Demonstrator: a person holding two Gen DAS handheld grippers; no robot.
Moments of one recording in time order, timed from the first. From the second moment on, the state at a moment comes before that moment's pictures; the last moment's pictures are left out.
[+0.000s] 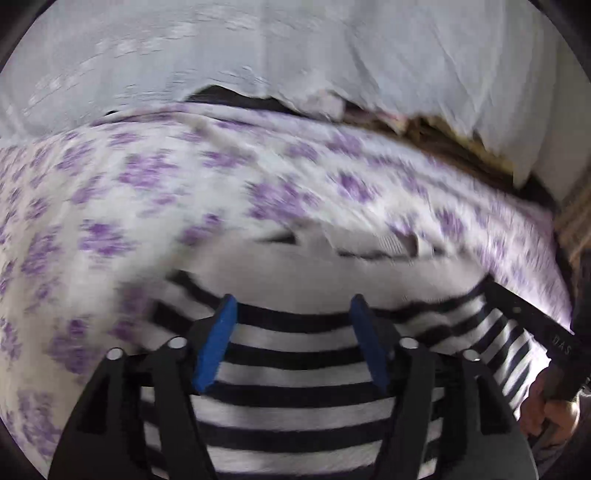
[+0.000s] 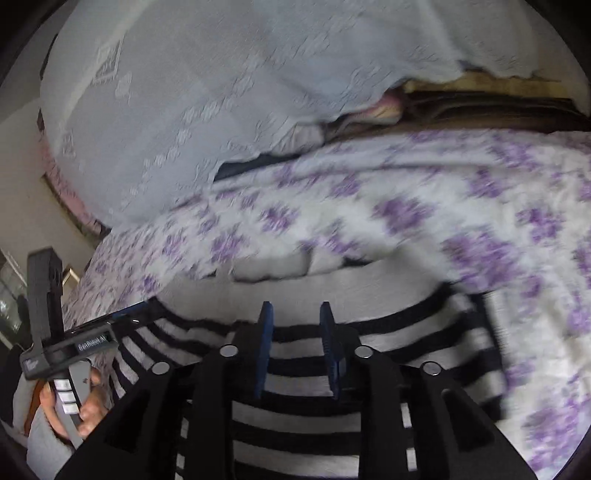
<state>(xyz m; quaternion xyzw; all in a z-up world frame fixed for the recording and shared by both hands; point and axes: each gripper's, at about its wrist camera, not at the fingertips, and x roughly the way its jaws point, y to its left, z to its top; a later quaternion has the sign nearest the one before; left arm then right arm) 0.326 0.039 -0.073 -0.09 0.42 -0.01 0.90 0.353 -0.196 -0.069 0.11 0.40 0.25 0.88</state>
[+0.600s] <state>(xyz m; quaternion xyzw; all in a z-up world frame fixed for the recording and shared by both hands) 0.244 0.019 -0.077 -0.08 0.36 -0.07 0.93 0.279 -0.231 -0.072 0.20 0.35 0.32 0.86</state>
